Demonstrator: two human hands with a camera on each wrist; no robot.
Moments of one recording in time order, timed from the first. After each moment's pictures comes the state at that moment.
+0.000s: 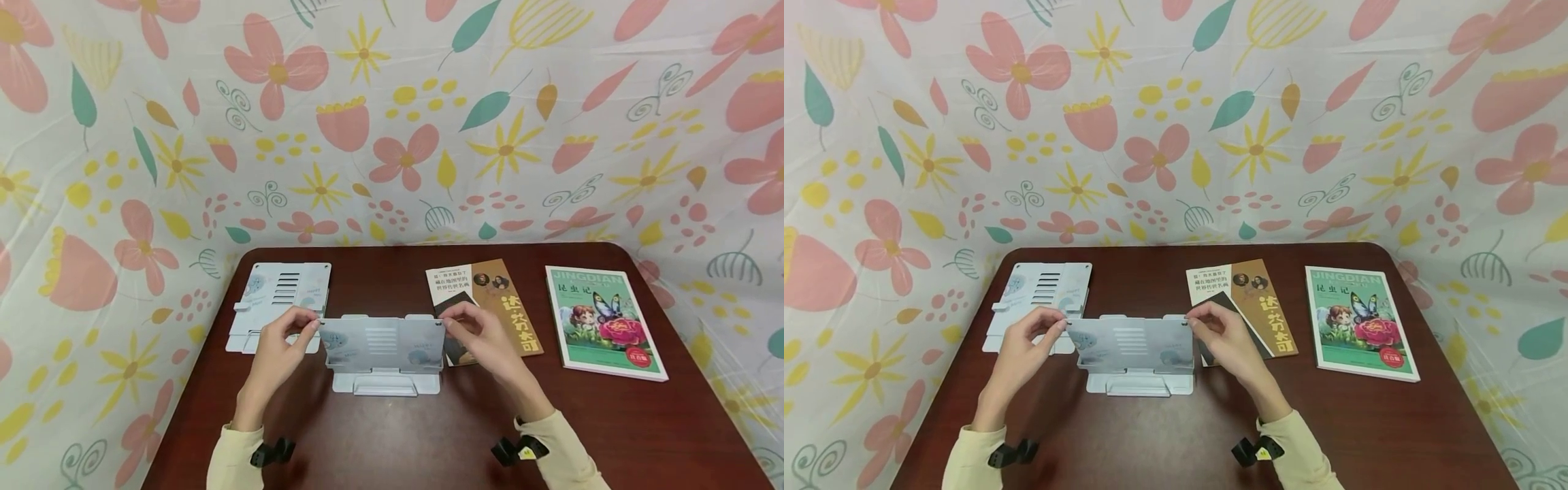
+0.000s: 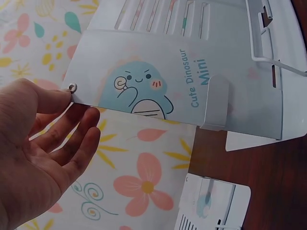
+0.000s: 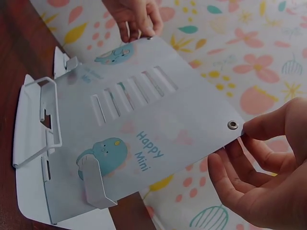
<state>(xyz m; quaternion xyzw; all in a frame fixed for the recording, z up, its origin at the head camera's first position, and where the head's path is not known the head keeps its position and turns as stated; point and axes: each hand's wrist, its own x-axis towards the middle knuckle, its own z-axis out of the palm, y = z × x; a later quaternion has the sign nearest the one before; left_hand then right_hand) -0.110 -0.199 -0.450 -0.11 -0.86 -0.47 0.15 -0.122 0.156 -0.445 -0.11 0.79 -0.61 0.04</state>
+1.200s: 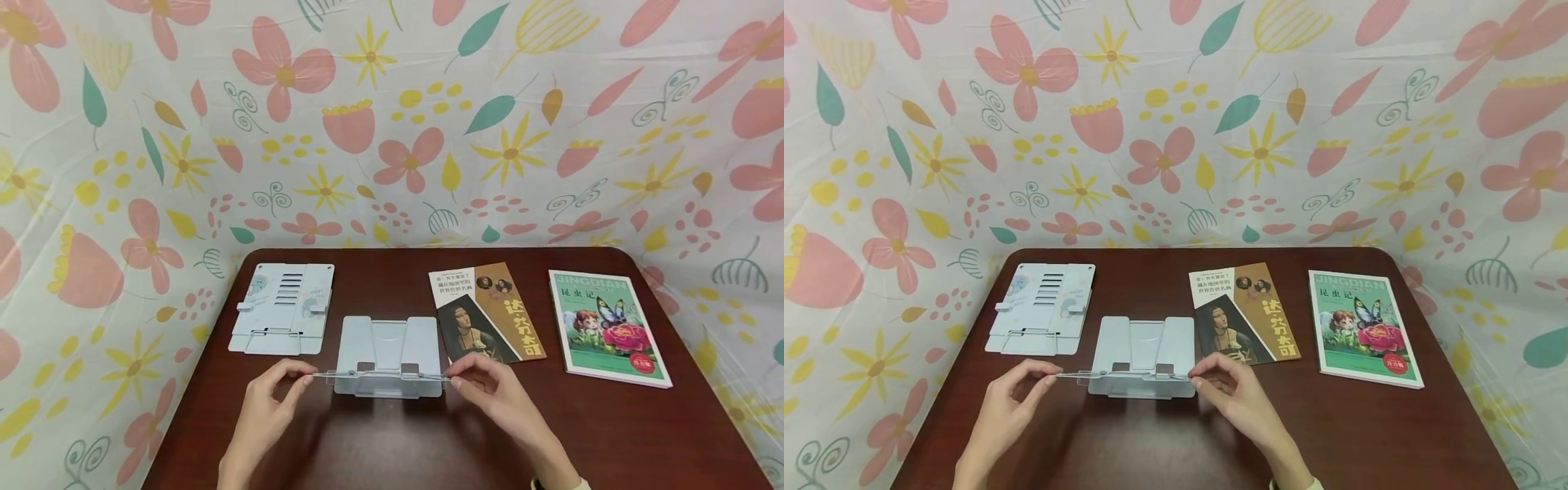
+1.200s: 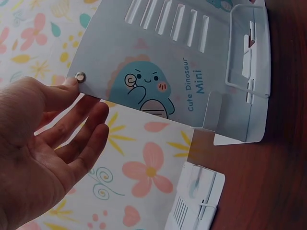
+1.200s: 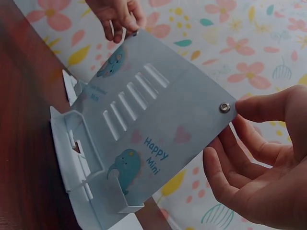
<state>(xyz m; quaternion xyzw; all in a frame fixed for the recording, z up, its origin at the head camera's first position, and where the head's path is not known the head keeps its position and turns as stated) -0.035 -0.200 -0.459 -0.13 -0.85 -0.47 0.19 -0.055 0.164 -0.453 -0.15 0.74 -0.65 0.08</state>
